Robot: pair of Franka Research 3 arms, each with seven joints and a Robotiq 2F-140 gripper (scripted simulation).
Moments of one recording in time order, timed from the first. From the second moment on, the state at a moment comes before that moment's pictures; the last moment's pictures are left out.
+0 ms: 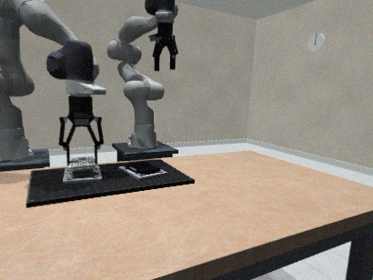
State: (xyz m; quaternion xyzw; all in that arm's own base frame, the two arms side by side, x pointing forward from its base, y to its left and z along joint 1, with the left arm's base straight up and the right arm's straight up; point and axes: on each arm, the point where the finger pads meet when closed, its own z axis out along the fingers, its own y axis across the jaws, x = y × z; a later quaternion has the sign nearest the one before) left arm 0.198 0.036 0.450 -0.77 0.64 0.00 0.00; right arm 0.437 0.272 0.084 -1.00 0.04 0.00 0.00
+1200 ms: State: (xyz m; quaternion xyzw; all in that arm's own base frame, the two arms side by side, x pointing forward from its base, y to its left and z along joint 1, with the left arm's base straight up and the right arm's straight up) left arm 0.198 0.036 0.450 -0.77 0.64 0.00 0.00; right arm 0.437 0.270 0.074 -1.00 0.04 0.00 0.00
